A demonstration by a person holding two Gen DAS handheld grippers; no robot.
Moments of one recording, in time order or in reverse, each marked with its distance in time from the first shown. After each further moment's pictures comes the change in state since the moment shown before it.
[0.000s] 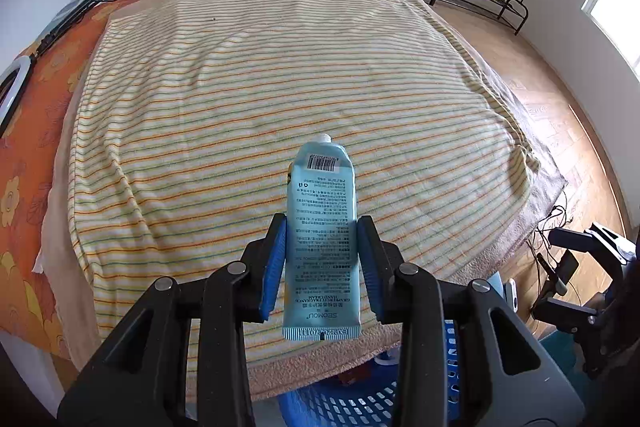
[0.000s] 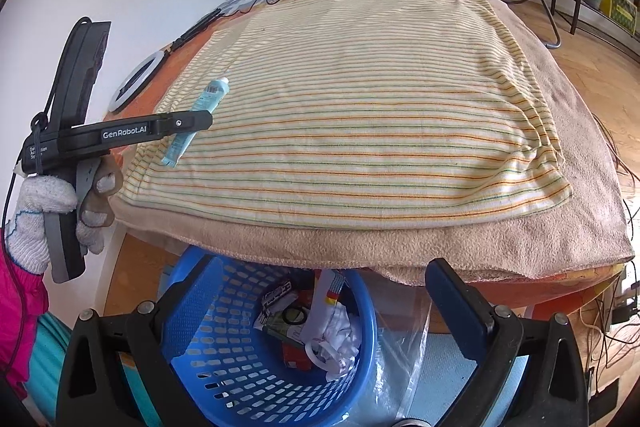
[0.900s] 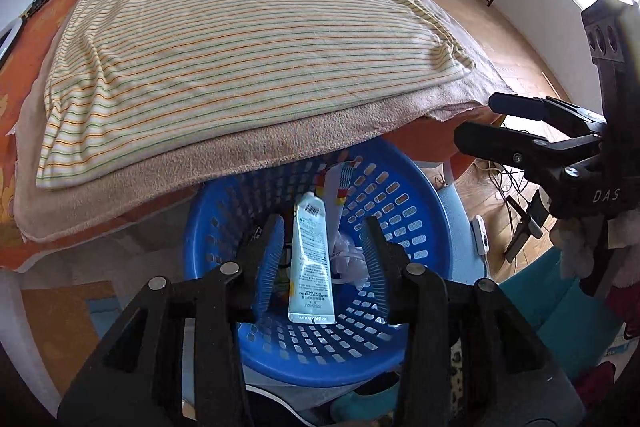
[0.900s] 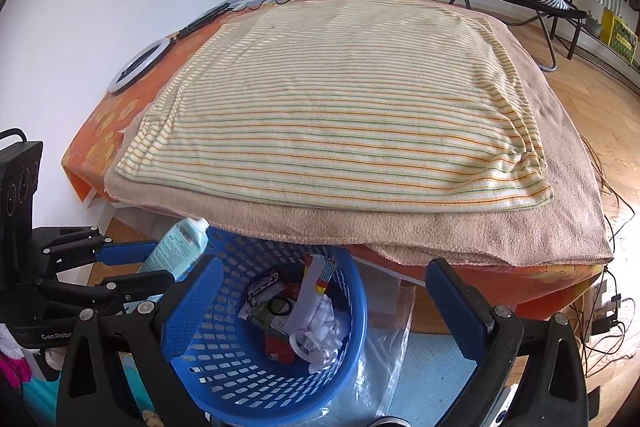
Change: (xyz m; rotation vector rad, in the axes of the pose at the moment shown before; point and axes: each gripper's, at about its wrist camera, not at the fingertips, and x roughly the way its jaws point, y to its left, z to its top) left arm -0.034 -0.060 -0.114 0.025 0.085 -0.075; right arm -0.015 0.016 -0.017 -0.082 -0.023 -0.062
